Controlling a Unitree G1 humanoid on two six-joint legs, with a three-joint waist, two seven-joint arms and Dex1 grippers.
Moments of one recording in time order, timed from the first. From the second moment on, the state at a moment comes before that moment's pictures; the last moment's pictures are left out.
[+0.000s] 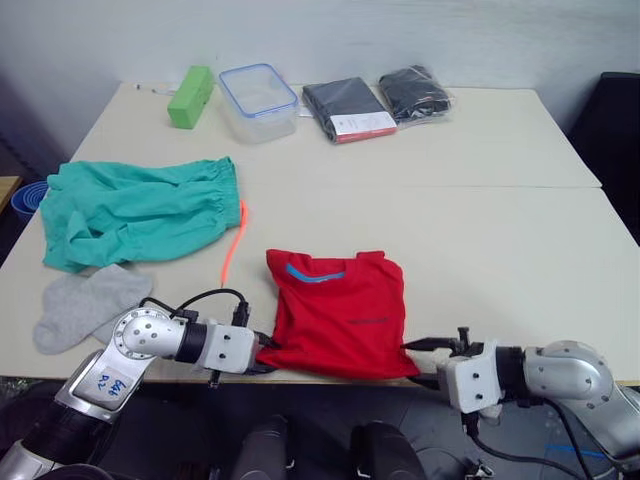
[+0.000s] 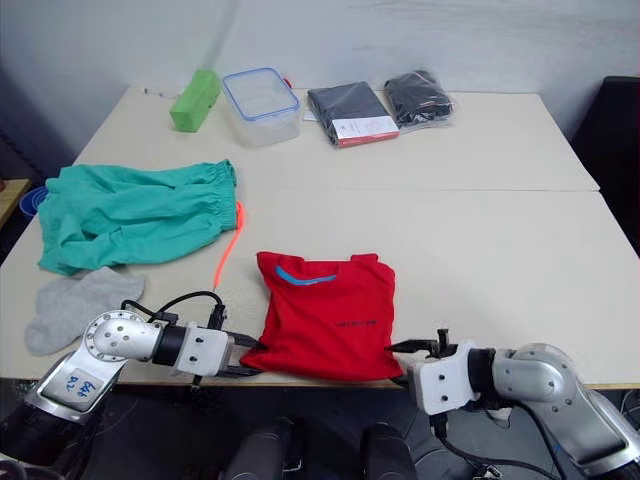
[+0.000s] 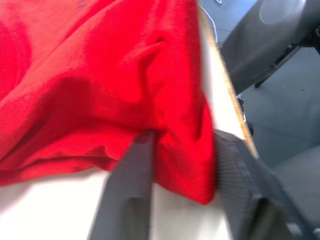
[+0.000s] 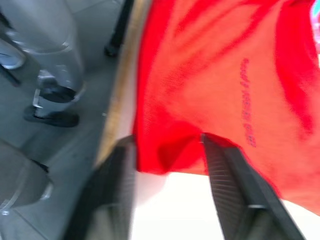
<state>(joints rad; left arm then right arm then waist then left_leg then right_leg) -0.14 0.84 -0.20 -0.20 -0.11 -0.08 -1.12 0.11 -0.95 0.09 -0.38 0.01 -0.26 0.96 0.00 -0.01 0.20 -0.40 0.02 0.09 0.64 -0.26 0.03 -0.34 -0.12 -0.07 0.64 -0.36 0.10</state>
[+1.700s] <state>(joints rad) -0.62 0.57 -0.29 0.16 -0.15 0.35 -1.11 -0.37 -0.72 0.10 -0.36 0.32 0.44 0.95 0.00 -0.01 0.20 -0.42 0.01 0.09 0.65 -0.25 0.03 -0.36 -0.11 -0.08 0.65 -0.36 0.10</state>
